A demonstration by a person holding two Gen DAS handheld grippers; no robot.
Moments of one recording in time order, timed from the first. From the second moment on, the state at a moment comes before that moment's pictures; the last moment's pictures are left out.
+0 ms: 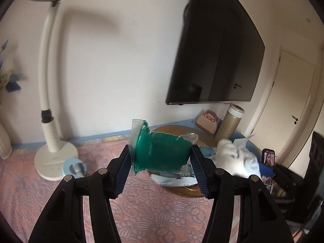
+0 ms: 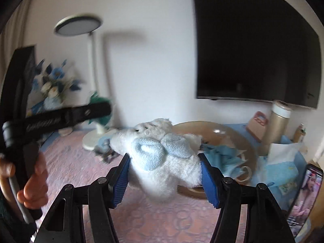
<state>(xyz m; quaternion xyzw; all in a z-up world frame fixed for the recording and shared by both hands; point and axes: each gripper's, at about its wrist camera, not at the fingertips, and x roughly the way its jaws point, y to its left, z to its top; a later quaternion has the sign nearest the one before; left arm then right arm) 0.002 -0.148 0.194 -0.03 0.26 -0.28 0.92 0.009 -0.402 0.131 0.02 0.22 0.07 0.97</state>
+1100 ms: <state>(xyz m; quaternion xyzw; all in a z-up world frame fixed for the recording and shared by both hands) 0.001 -0.207 0.153 0.00 0.27 -0.34 0.90 0.036 -0.479 0.132 0.11 0.27 0.03 0.96</state>
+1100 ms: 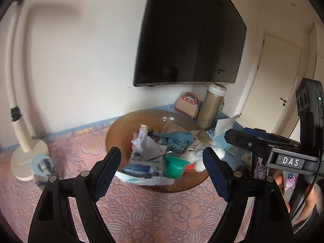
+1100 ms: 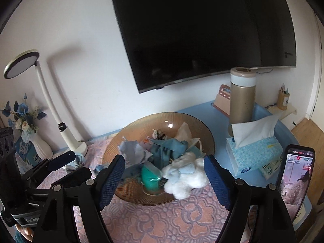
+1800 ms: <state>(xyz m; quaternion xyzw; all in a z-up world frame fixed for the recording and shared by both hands) -0.017 0.035 0.119 -0.07 0.30 -0.02 0.95 0.042 -0.215 0.023 -0.09 0.31 0.17 0.93</state>
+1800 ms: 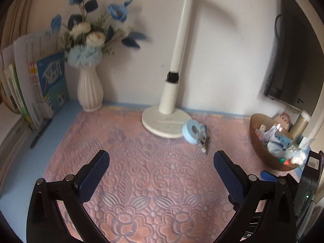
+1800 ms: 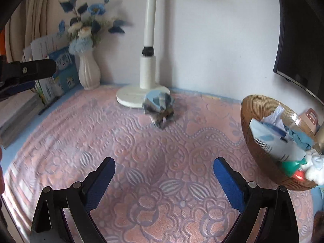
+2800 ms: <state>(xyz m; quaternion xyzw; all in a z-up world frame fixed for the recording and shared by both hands) 0.003 0.026 0.026 -0.04 0.37 -0.01 0.93 0.064 -0.222 -0.012 -0.07 0.37 0.15 0.91</state>
